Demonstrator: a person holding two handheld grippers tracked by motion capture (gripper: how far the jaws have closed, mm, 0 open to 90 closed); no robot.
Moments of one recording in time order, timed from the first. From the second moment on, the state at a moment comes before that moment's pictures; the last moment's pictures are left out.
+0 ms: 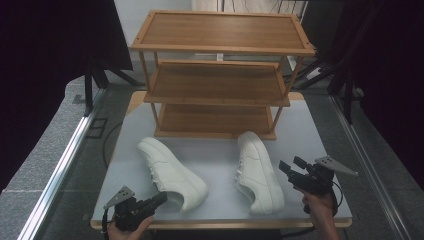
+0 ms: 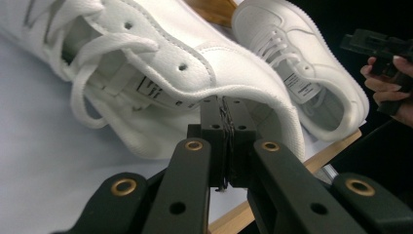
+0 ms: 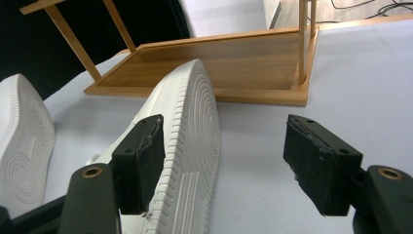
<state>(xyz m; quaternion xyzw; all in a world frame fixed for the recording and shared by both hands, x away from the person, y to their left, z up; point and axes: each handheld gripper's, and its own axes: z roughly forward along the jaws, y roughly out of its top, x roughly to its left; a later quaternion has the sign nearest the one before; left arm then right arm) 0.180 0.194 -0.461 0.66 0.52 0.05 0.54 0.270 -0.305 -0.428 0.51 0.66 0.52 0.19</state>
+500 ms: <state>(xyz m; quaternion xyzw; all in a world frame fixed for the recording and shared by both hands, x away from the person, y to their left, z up) 0.243 0.137 -0.446 0.69 0.50 0.04 0.53 0.270 -0.309 -0.430 0.52 0.65 0.52 0.20</state>
